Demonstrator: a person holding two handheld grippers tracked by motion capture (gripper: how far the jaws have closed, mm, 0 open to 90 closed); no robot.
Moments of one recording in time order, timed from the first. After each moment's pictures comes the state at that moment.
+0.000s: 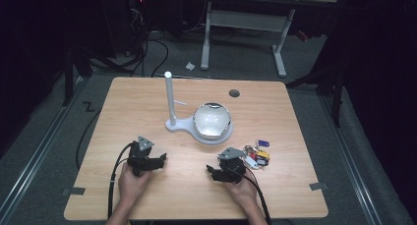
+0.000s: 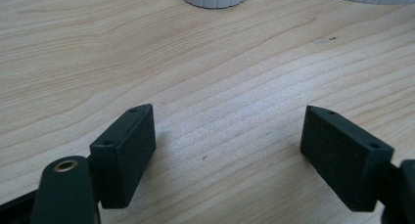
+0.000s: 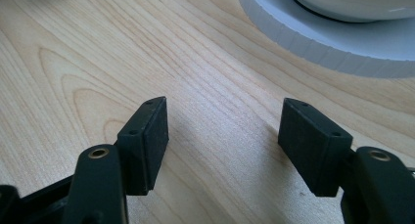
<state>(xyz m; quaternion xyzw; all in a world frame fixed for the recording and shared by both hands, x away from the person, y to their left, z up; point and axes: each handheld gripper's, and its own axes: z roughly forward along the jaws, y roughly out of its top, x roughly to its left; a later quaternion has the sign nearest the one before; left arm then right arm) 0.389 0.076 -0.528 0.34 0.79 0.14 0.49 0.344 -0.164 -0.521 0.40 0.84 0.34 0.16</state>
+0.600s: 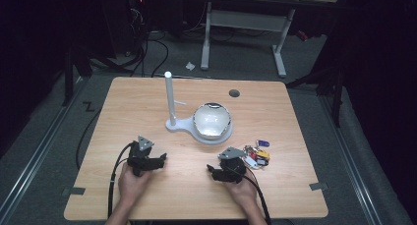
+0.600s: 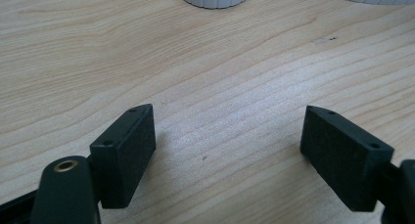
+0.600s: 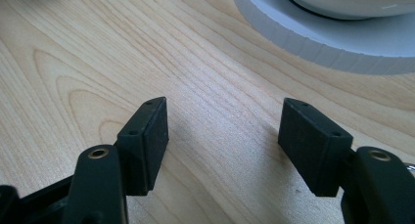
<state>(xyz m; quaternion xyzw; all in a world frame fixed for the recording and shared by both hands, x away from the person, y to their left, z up) 0.389 0.076 -0.528 0.34 0.79 0.14 0.49 0.344 -0.165 -0.521 0.41 0.83 0.34 0.16</state>
